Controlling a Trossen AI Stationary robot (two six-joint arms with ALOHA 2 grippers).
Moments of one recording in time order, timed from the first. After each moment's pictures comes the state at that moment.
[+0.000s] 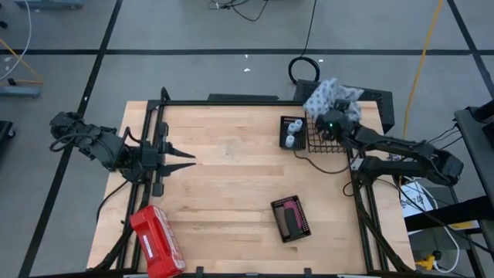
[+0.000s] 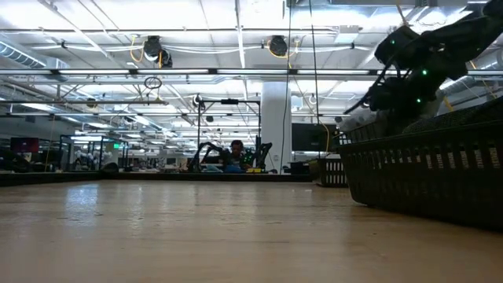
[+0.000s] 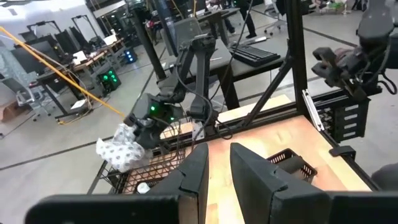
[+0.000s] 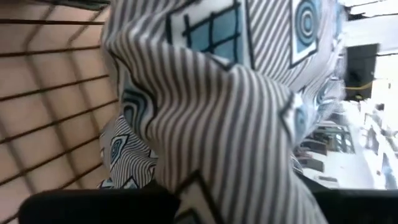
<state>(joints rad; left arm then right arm) -0.51 0.99 1.33 -0.51 -0.50 0.20 -0.64 0.97 0.44 -0.11 0.75 -0.86</state>
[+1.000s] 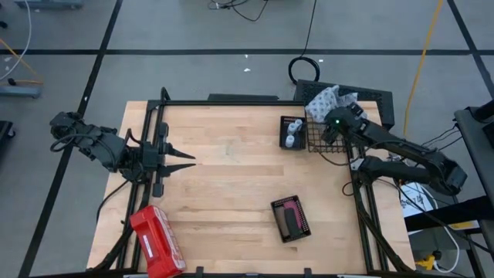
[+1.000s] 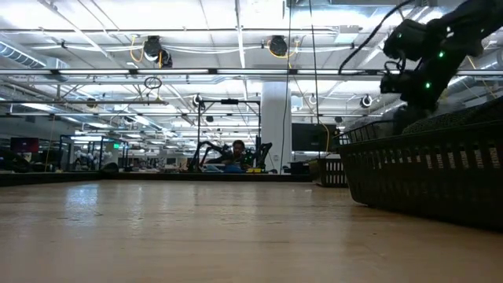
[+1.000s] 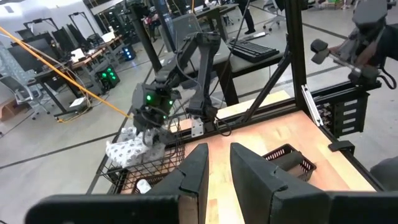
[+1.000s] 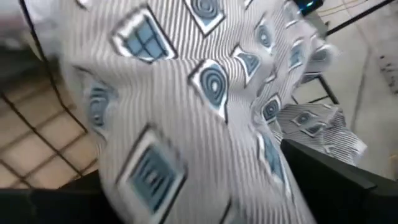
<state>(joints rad) -0.51 0.99 1.33 -0.52 -0.50 0.20 -0.70 0.85 0.53 -0.51 0.54 -0.27</state>
